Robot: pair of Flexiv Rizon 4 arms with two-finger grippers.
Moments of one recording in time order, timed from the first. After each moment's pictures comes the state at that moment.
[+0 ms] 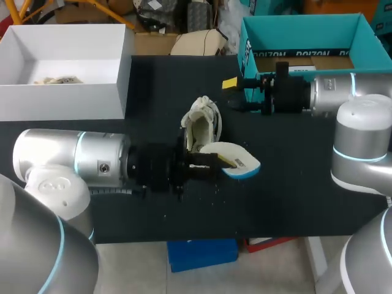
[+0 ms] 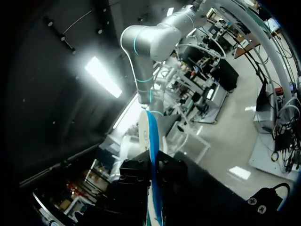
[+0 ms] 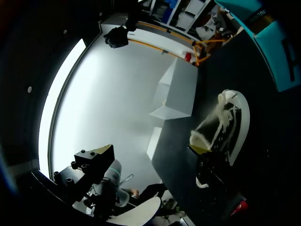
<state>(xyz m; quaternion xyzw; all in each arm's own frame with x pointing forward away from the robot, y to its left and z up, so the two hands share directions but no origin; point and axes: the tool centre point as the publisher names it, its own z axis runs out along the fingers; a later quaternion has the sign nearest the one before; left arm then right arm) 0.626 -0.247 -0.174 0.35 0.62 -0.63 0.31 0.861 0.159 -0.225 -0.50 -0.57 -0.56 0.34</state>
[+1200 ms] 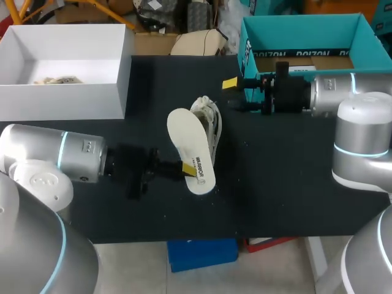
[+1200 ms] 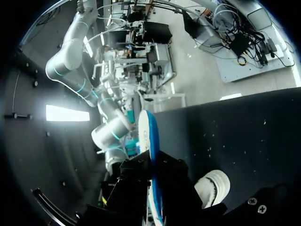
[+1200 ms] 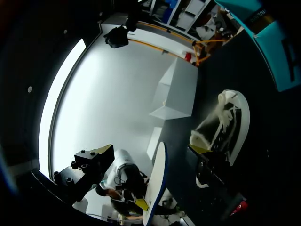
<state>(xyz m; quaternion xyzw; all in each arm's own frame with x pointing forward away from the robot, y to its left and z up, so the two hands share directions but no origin) 0.700 -0.174 -0.283 0.59 0.53 -0.41 0.46 0.861 0.159 -0.226 -0.50 -0.57 -0.56 0.34</state>
